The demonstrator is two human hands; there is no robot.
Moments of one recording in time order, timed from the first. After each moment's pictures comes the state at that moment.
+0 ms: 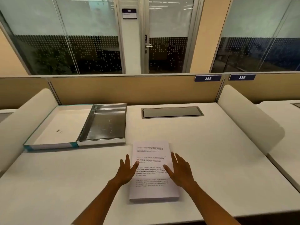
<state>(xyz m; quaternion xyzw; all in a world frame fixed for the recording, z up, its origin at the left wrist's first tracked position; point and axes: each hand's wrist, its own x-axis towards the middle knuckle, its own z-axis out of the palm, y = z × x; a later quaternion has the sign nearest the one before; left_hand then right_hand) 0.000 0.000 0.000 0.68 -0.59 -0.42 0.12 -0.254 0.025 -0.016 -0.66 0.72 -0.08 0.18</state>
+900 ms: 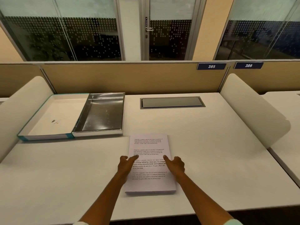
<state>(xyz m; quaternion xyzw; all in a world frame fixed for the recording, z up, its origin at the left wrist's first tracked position) -0.021 -0.001 -0.017 0.71 -0.35 -0.54 0.29 -0.235 0.005 -0.026 -0.37 0.81 -0.20 0.41</state>
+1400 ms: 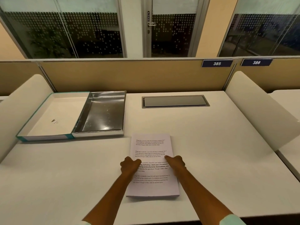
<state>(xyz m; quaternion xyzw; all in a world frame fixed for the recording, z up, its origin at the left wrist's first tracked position) -0.039 -0.019 -0.012 0.77 -0.37 -0.47 0.20 -0.235 -0.029 -0.030 -0.28 0.80 -0.21 0.48</state>
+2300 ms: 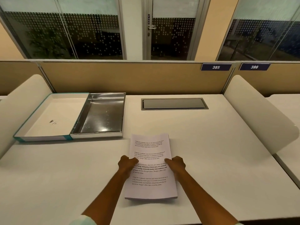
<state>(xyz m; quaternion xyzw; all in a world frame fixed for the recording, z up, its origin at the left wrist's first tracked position) -0.032 -0.037 -0.007 0.74 -0.32 -0.52 0.27 -0.242 -0.027 -0.024 -0.33 0.78 -0.26 0.47</state>
